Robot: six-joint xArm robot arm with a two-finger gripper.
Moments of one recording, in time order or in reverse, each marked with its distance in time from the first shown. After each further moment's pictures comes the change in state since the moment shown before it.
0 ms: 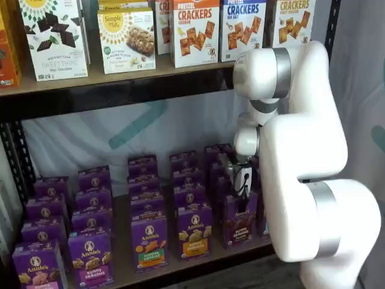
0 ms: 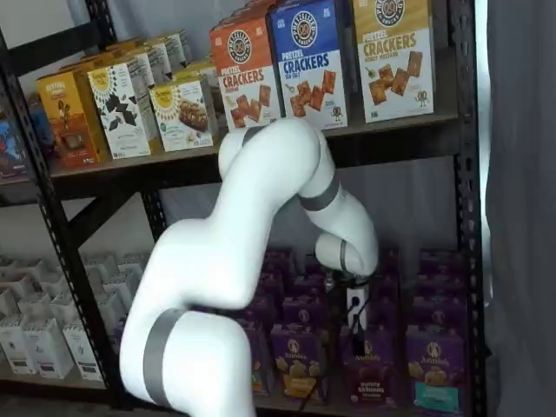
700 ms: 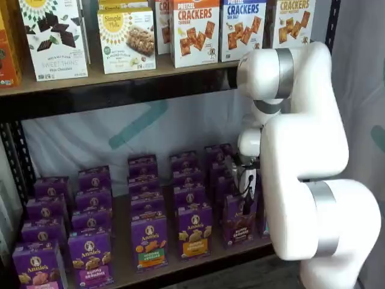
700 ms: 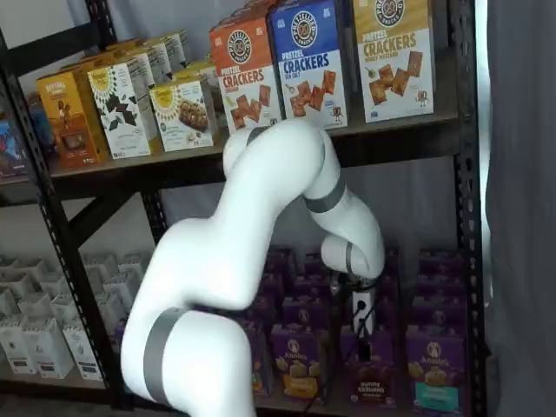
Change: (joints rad) arm -0.029 0.008 -0.003 -0.012 0.020 -0.017
